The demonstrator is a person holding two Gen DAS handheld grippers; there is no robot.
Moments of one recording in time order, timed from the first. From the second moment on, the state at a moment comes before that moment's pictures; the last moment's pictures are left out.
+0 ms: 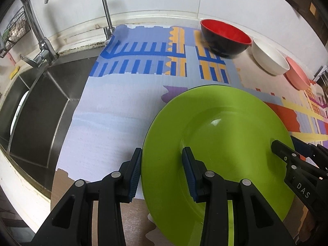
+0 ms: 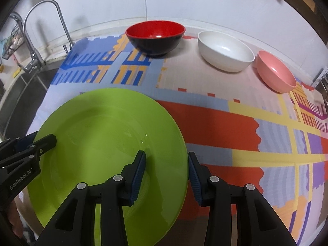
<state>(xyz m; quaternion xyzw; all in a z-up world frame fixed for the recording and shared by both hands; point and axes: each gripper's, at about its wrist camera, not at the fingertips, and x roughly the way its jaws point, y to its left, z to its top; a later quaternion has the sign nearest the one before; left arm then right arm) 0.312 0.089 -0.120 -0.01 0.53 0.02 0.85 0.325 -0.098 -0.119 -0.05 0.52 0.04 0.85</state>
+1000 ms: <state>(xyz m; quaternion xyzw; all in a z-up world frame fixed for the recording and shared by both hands) 0.311 0.054 -0.081 -0.02 0.49 0.00 0.87 0.324 -0.117 -0.091 -0.04 0.49 0.07 0.87</state>
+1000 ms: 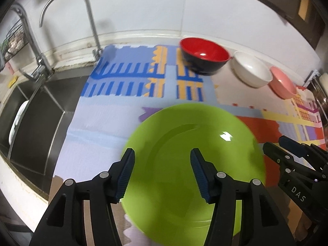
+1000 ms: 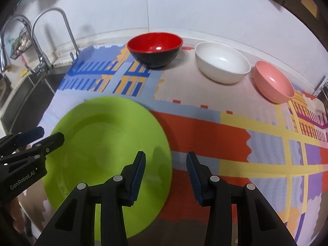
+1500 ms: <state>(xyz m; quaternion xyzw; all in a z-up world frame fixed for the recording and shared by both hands) 0.335 -0.009 -0.051 0.00 0.45 -0.06 0.89 0.326 -0.175 -0.055 -0.01 0.44 0.03 0.90</state>
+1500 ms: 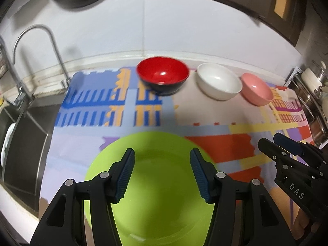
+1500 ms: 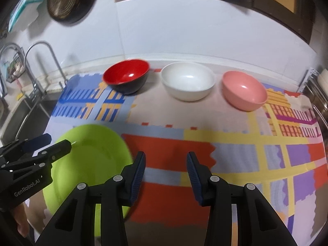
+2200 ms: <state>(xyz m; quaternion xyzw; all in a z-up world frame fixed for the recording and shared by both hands) 0.419 -0.082 -0.035 0.01 0.43 -0.12 0.89 0.378 -0.245 -0.033 0.06 0.38 0.00 0.92</state>
